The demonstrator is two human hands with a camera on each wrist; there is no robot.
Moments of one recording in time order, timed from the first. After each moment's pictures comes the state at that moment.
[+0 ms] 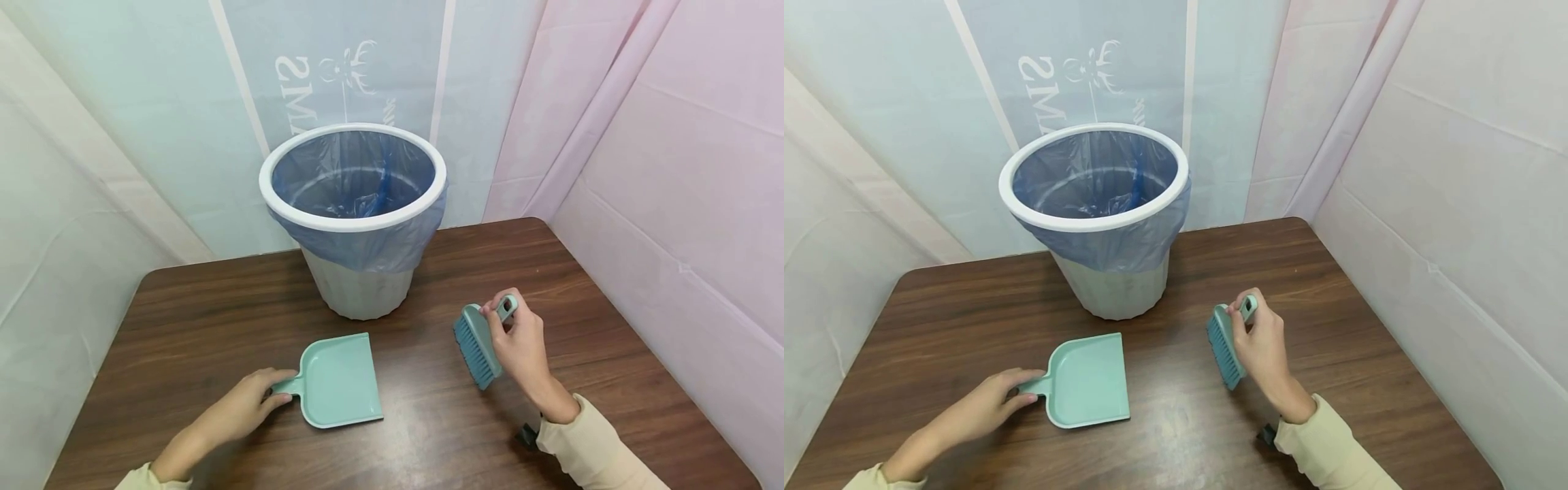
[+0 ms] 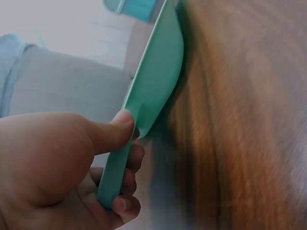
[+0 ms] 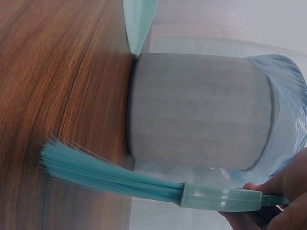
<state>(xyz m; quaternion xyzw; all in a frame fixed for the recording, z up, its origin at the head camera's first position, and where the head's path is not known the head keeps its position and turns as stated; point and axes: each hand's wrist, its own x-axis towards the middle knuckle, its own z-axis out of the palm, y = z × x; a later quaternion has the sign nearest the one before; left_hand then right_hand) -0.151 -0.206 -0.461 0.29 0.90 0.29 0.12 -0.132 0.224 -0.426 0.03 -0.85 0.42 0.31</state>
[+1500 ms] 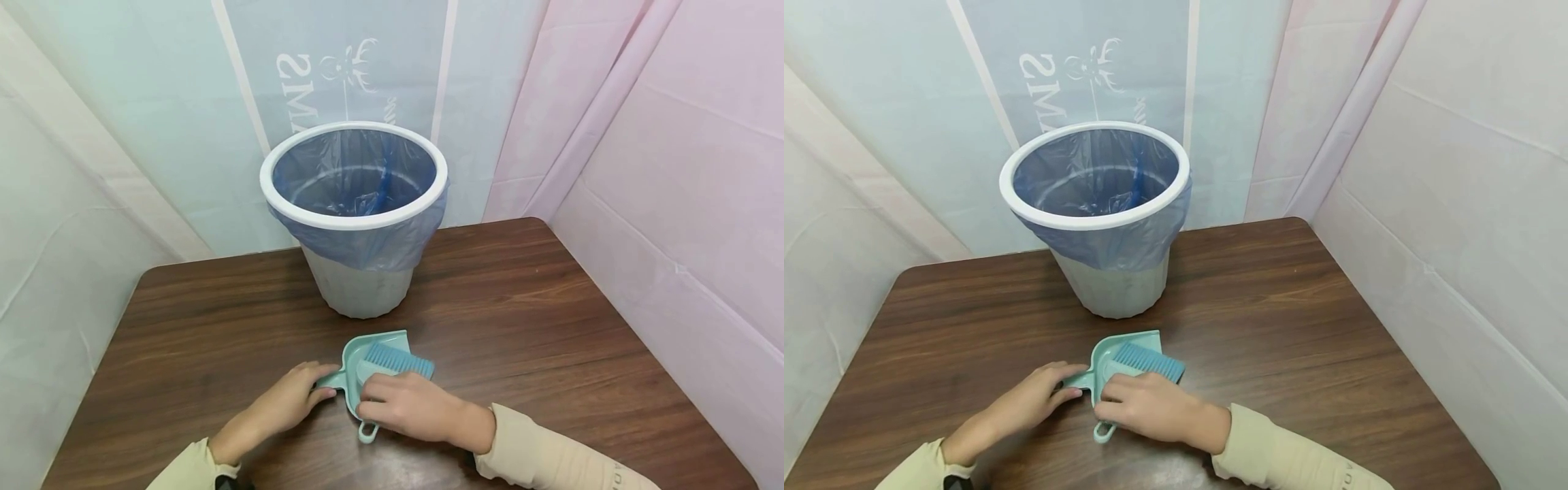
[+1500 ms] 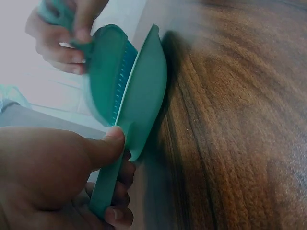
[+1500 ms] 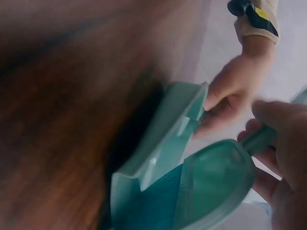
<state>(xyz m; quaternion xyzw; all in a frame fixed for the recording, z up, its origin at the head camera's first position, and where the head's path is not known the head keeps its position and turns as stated) -0.150 -0.140 -0.462 0.32 0.90 0.28 0.12 -0.113 0.104 -0.450 0.56 -0.78 0.16 0.21</state>
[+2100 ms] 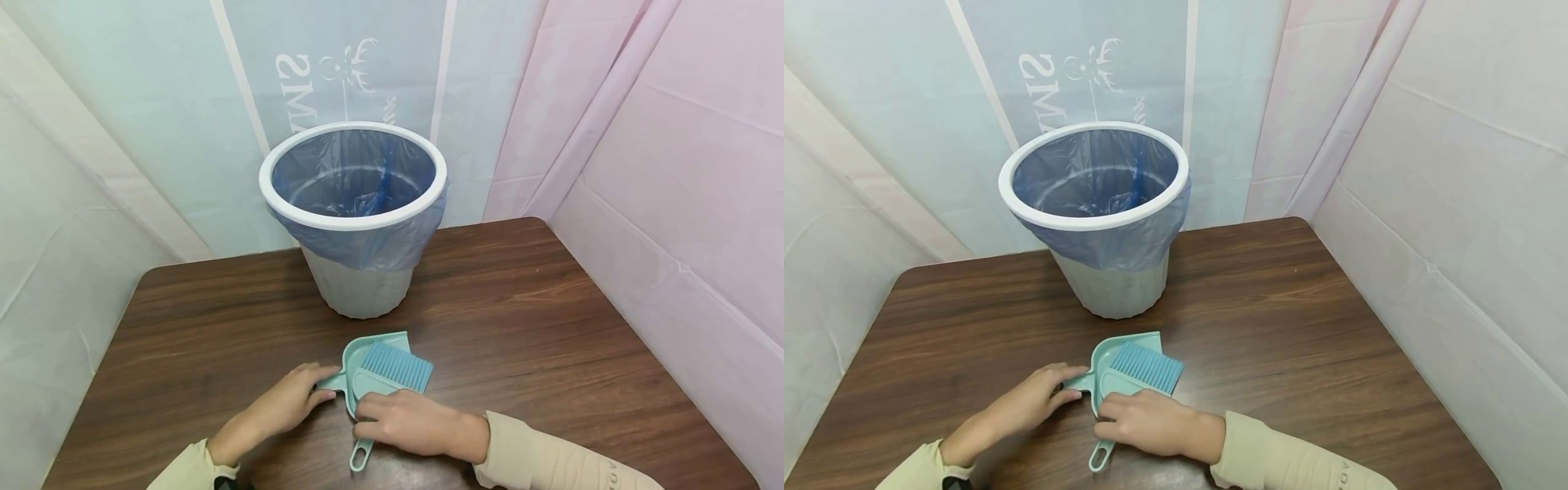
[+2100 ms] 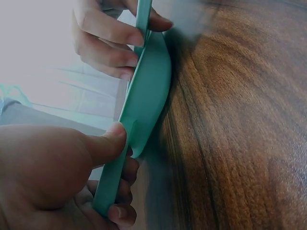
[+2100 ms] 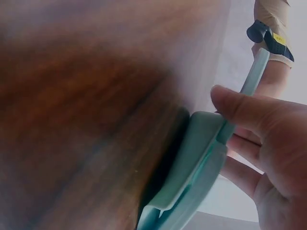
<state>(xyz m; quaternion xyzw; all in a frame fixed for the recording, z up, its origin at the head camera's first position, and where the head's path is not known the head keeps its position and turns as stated) -0.148 -0.141 -0.463 0.33 0.90 0.26 0.09 -0.105 0.099 -0.473 0.58 -0.80 0.07 0.14</state>
